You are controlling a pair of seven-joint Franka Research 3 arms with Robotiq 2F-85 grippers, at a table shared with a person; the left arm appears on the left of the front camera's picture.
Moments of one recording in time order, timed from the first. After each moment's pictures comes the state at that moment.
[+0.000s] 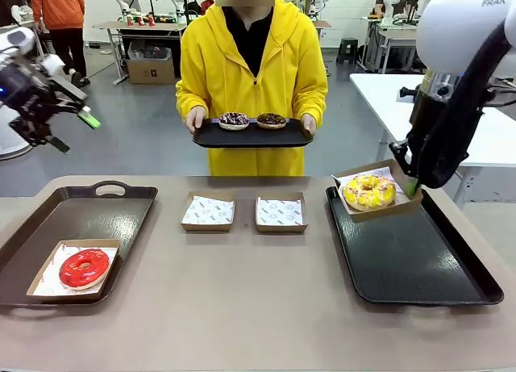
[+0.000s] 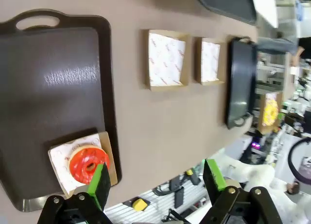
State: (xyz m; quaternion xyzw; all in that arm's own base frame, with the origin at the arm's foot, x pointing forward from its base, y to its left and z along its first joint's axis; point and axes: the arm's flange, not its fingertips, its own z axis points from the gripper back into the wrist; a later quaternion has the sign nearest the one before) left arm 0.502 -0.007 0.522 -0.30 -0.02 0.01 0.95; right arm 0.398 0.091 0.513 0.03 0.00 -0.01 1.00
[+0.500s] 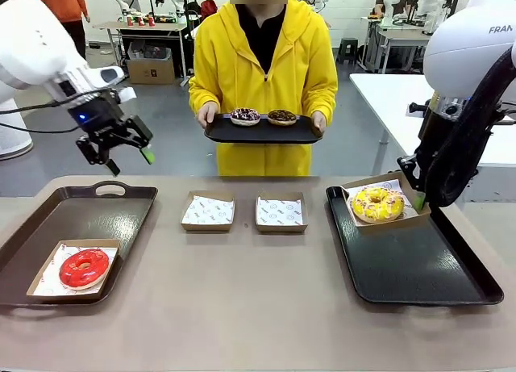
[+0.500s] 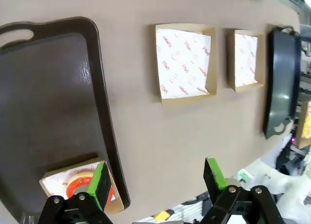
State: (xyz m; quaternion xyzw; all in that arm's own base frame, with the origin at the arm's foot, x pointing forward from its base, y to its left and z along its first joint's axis) left arm 0.528 -0.111 0.467 -0.19 0.00 -0.03 0.98; right arm 0.391 0.079 0.494 0.02 0.00 -0.03 1.00
